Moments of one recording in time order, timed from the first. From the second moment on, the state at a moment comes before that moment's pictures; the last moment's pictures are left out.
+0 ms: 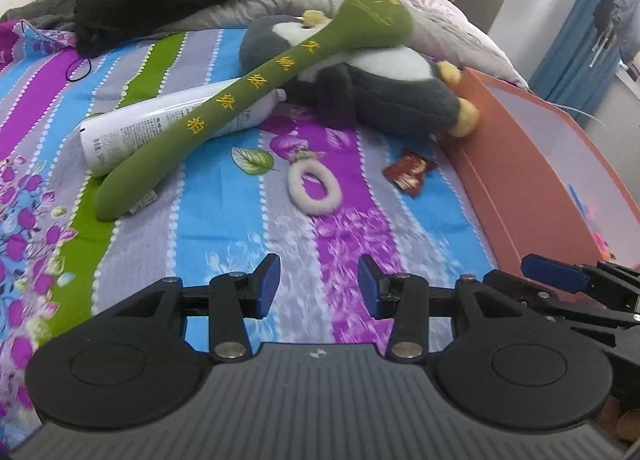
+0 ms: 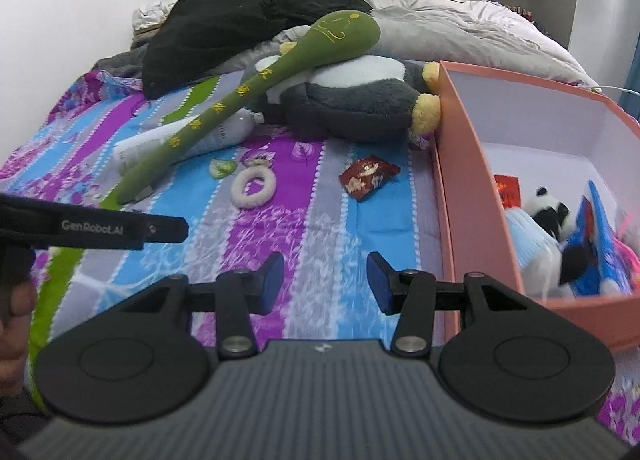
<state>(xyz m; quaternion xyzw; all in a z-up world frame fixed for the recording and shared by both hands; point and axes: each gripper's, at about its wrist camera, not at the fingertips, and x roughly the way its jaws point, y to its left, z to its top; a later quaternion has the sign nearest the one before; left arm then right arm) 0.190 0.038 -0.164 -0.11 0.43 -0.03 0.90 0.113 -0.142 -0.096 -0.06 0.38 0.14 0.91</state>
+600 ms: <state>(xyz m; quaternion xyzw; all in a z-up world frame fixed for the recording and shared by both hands) 0.275 0.035 -0.224 -0.11 0.43 -0.01 0.89 0.235 -0.115 -0.157 -0.06 0.39 0.07 0.92</state>
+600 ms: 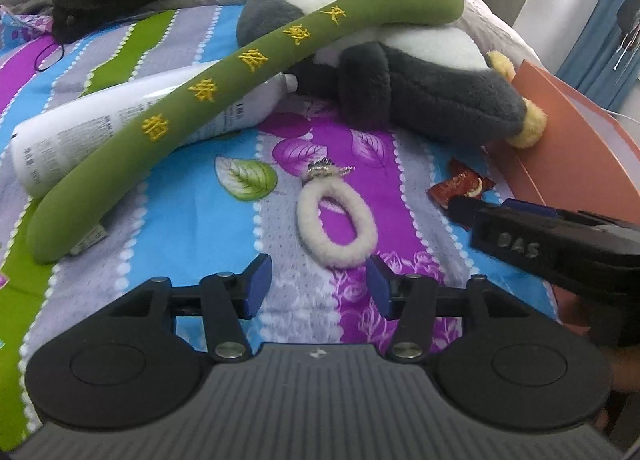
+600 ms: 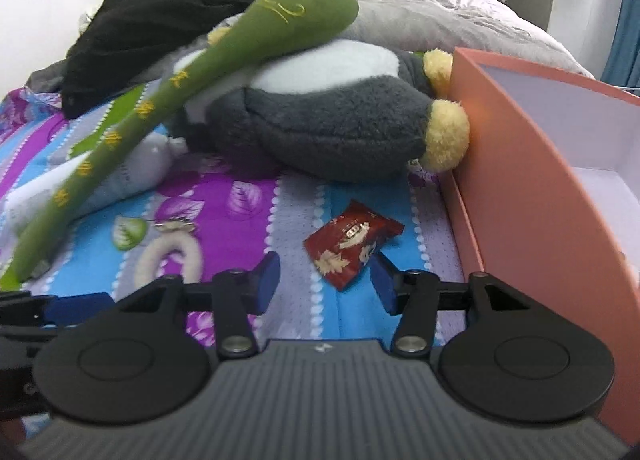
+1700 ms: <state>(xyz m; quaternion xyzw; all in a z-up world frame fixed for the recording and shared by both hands) 0.288 0.031 -0.218 -0.14 0.41 0.01 0.90 0.242 -0.110 -0.164 -0.06 0.39 0.08 0.92</state>
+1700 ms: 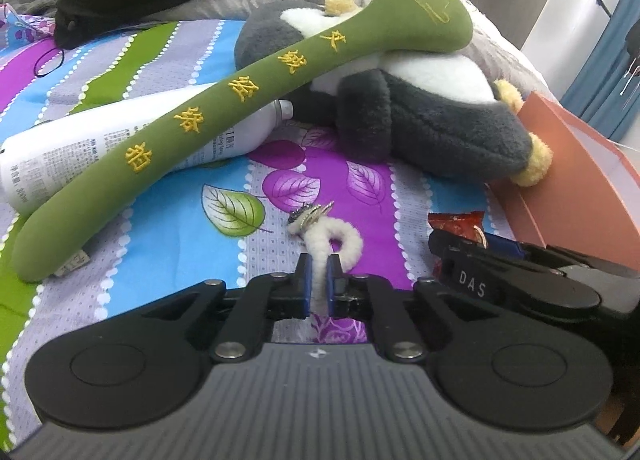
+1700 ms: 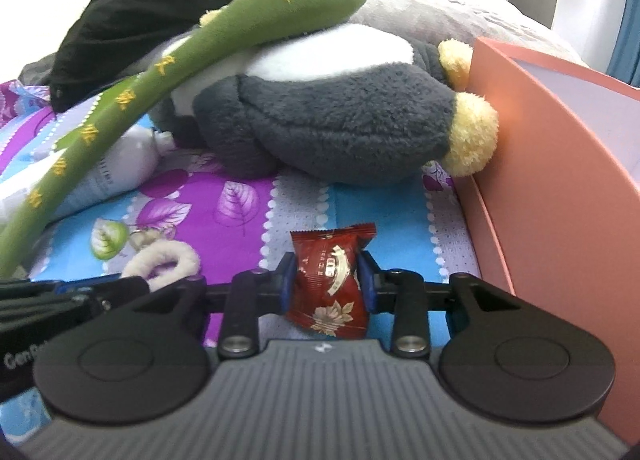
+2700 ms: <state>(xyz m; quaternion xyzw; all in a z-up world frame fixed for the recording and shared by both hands) 0.169 0.019 -0.160 -0.16 0.43 0.00 0.89 0.103 -0.142 -0.104 -0.03 0.42 0.12 0.90</state>
